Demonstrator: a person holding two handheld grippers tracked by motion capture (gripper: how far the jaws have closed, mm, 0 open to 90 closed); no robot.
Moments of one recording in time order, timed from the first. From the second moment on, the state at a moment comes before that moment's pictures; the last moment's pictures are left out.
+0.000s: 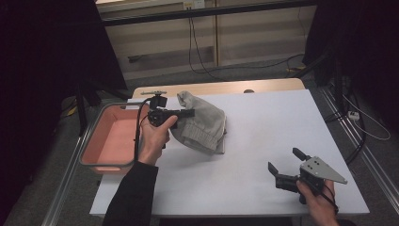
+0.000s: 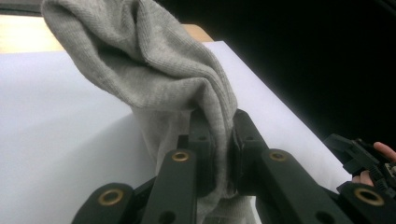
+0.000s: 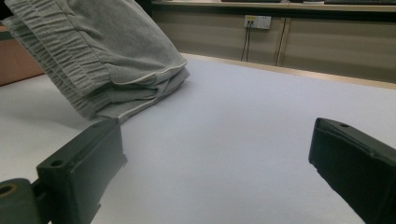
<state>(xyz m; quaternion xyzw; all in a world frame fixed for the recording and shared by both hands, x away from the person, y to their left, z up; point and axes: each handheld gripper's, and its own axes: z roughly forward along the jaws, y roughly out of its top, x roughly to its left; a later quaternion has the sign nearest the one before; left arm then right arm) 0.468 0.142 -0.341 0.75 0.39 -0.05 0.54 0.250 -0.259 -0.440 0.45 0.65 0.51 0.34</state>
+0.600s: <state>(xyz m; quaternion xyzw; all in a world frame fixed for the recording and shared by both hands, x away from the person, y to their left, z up) 0.456 0.160 -0.312 0.75 0.37 -0.03 0.55 0.250 -0.258 -0.440 0.45 0.65 0.51 0.34</state>
